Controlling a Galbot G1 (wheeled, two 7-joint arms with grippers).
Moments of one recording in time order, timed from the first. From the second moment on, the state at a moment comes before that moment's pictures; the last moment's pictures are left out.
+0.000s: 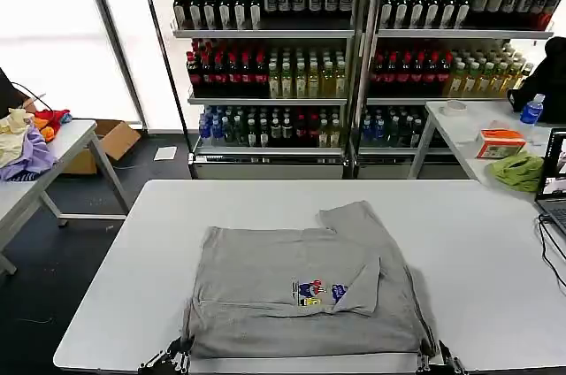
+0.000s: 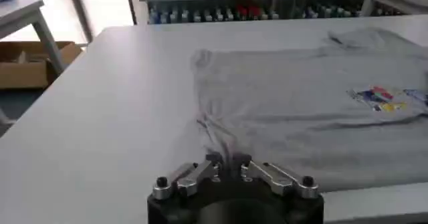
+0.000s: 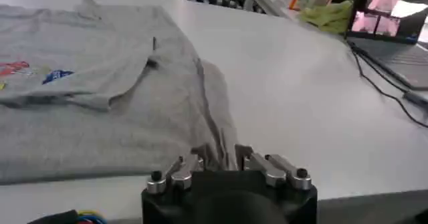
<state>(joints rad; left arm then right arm) 1.93 -1.21 -0.52 -2.40 -0.34 0.53 -0.18 -1.90 1.25 0.49 2.42 0.27 -0.58 0.55</state>
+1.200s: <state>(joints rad) 1.09 -1.00 -0.40 -1.86 -0.54 0.43 0.01 -0.84 1.14 0.34 1.71 0.37 -0.54 0.20</state>
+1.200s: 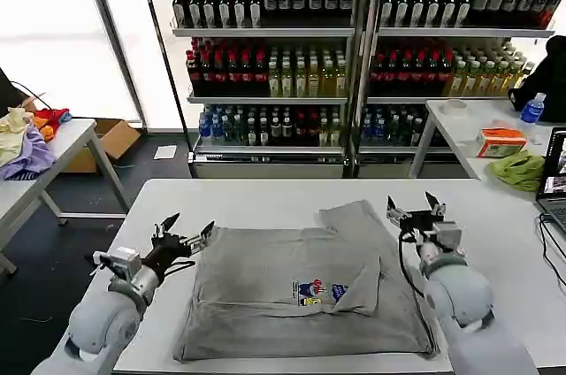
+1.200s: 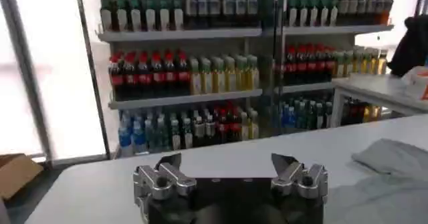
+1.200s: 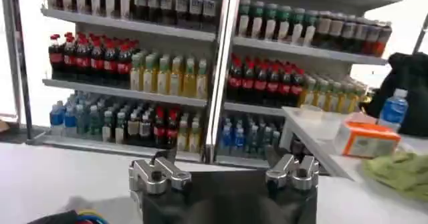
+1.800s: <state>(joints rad) 0.86 -1.06 -0.22 -1.55 -0.51 0.47 0.02 -0.63 1.26 0.25 1.35 0.35 -0.54 0.20</state>
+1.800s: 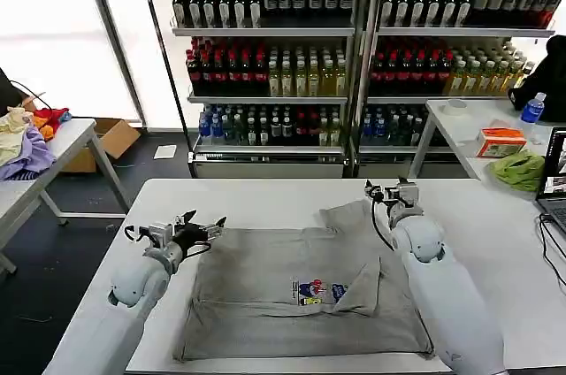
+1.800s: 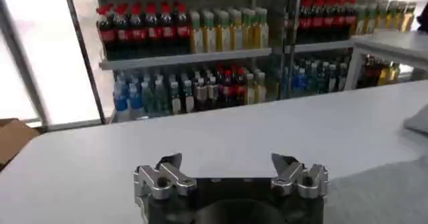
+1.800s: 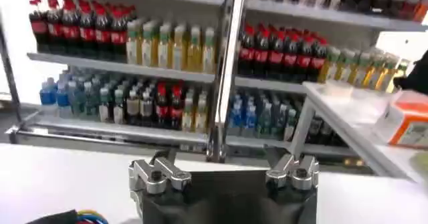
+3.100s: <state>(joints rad) 0.85 -1.05 -0.19 -1.48 -0.52 0.50 0.02 -0.65 1.36 0.25 1.22 0.33 -0.53 0.20</state>
